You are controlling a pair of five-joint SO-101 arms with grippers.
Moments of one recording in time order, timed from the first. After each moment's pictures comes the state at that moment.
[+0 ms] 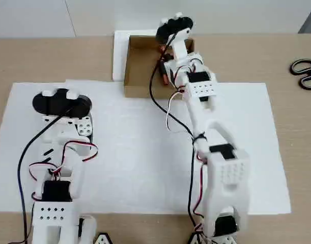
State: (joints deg) left arm -4.0 -66.9 70.5 25.0 -4.2; right arm -12.8 40.0 -26.8 30.9 11.4
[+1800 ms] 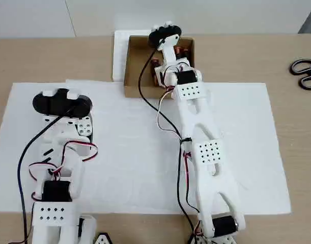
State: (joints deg) left arm -4.0 -66.9 70.5 25.0 -4.2; right arm -14.5 74.5 -77.7 56.4 6.9
